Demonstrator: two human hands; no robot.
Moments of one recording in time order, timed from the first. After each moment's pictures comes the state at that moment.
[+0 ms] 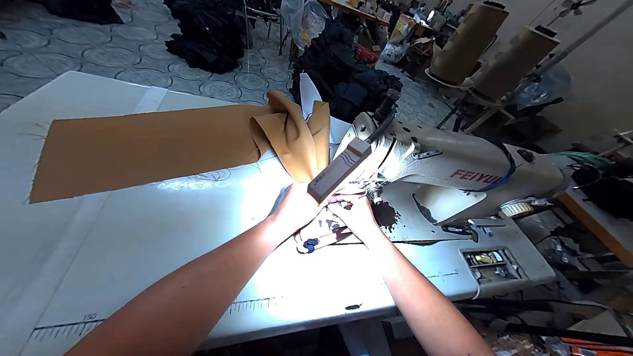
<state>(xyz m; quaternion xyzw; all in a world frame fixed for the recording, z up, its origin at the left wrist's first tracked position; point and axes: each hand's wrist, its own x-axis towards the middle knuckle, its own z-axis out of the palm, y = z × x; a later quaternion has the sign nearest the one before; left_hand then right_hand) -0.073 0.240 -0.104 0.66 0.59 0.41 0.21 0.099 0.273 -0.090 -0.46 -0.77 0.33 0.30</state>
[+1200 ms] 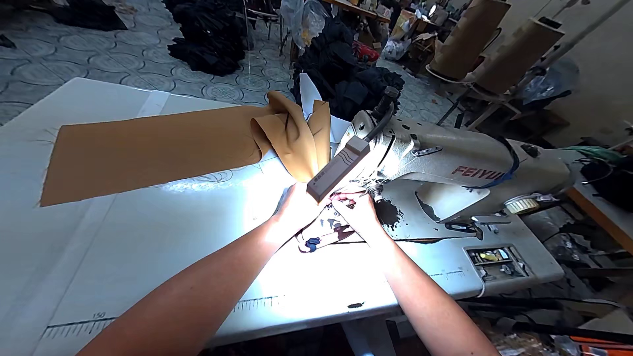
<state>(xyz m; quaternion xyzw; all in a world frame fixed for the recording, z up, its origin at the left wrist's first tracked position) -0.073 0.243 -0.105 0.64 0.62 0.37 0.25 0.100 0.275 -0.095 -0.44 -0.78 0.30 0.34</state>
